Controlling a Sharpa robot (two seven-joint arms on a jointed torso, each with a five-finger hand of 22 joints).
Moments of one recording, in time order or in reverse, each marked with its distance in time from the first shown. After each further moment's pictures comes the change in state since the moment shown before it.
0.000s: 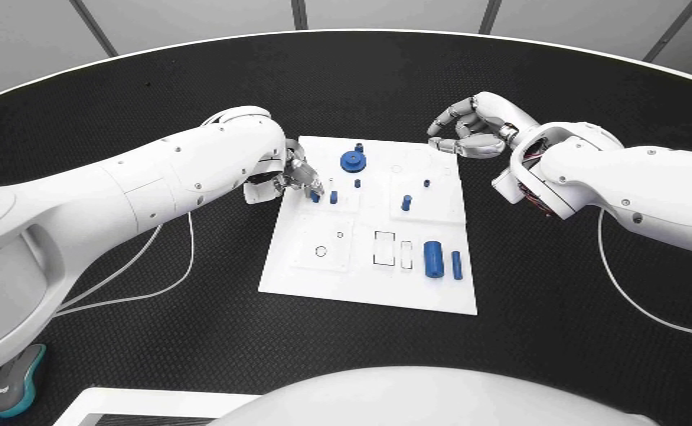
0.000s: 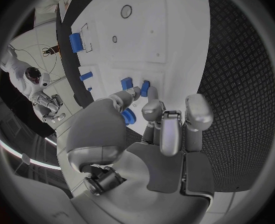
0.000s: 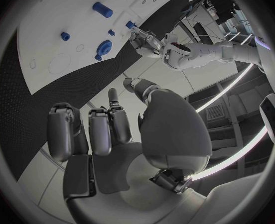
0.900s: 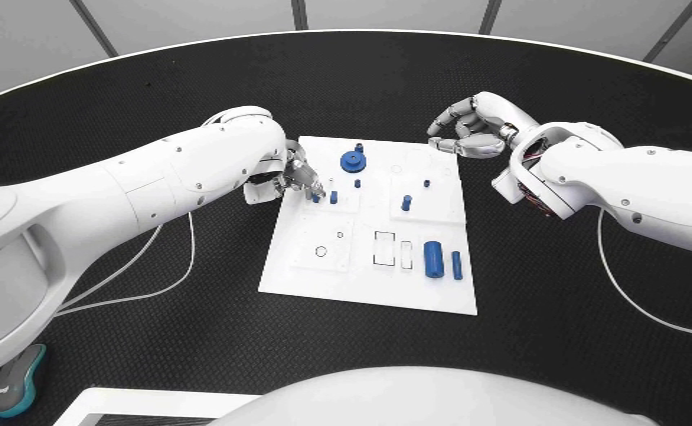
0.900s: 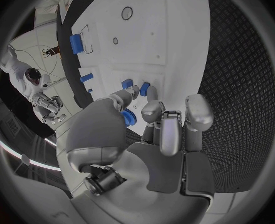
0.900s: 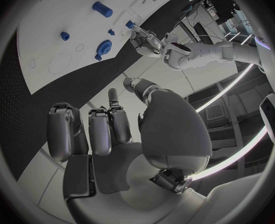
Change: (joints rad) left arm 0.000 0.002 0.000 -0.001 0.000 0.012 -0.003; left_hand -0.012 -0.012 -0.096 0.051 -0.005 0.023 -0.002 -0.015 0.001 0.009 -0.001 0.010 0.019 0.000 0.000 0.000 0.000 0.000 0.003 -0.003 0.000 0.013; right arm 0.000 0.002 0.000 -0.002 0.000 -0.002 0.000; right_hand 0.000 0.000 0.000 0.000 0.000 0.000 0.000 0.004 -0.001 0.000 0.000 0.000 0.000 0.000 0.000 0.000 0.000 0.000 0.000 0.000 0.000 0.000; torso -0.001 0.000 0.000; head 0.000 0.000
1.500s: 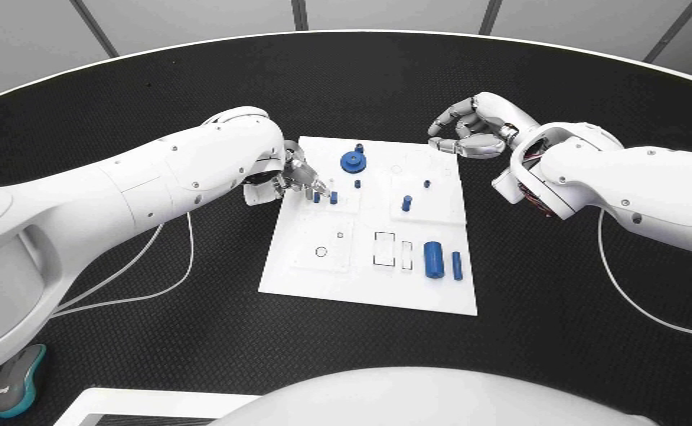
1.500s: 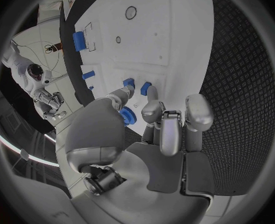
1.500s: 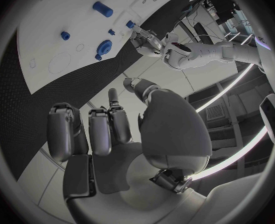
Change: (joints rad) left arm 0.000 -0.012 0.000 0.007 0.043 -0.015 0.001; left_hand -0.015 -0.015 -0.106 0.059 -0.007 0.006 0.006 -0.012 0.006 0.003 0.004 0.000 0.005 0.000 0.000 0.000 0.000 0.000 0.000 0.000 0.000 0.002; right arm 0.000 0.001 0.000 -0.003 0.000 0.000 0.001; right_hand 0.000 0.000 0.000 0.000 0.000 0.000 0.000 0.000 0.000 0.000 0.000 0.000 0.000 0.000 0.000 0.000 0.000 0.000 0.000 0.000 0.000 0.000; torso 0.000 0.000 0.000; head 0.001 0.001
